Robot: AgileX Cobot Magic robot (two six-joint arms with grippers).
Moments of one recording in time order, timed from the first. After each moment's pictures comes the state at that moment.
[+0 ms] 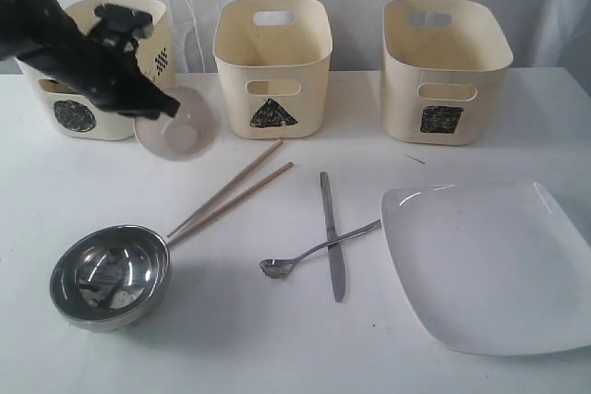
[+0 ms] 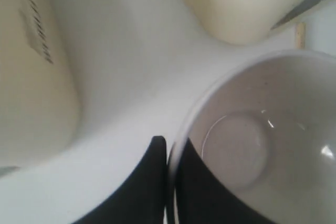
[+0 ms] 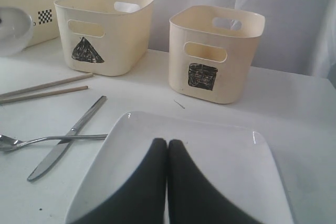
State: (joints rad) left arm -0.23 1.92 -1.49 -0.34 0.54 0.55; right arm 0.13 0.01 0.00 -0.09 0.22 0.04
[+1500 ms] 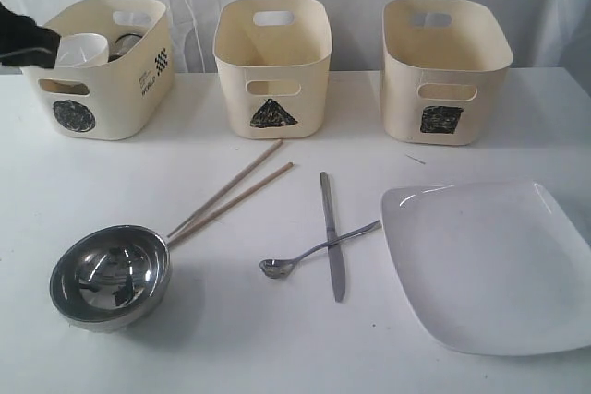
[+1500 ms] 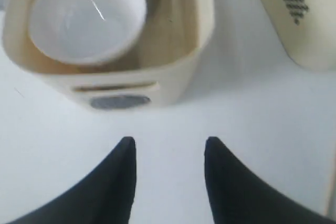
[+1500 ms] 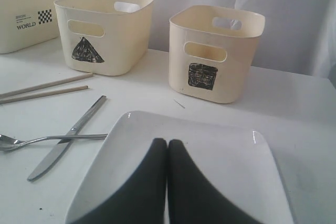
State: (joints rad) left arm 0.01 1.65 -1.35 -0.43 0.62 0.57; right arm 0.13 0.01 0.00 -0.09 0.22 0.04
